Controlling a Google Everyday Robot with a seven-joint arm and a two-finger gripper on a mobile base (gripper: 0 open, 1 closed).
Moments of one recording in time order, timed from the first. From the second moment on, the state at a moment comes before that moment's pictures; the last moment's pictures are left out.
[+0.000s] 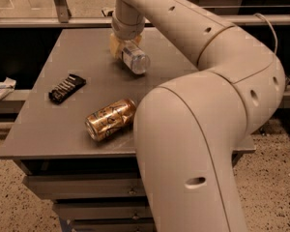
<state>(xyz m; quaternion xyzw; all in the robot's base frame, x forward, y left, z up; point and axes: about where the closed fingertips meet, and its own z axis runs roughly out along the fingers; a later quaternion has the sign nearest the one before) 0.779 0.043 0.860 -0.30 0.93 0.03 0.21</state>
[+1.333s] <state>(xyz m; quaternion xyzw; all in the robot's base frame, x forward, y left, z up) 0.749 0.028 0.958 -0.28 0.85 0.21 0.40</state>
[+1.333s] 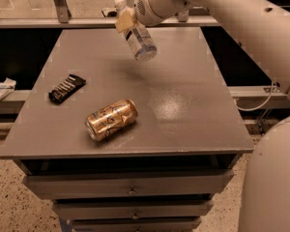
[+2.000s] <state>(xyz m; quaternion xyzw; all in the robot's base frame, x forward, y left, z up) 0.736 0.017 0.981 -0.26 0.77 0.32 0.48</state>
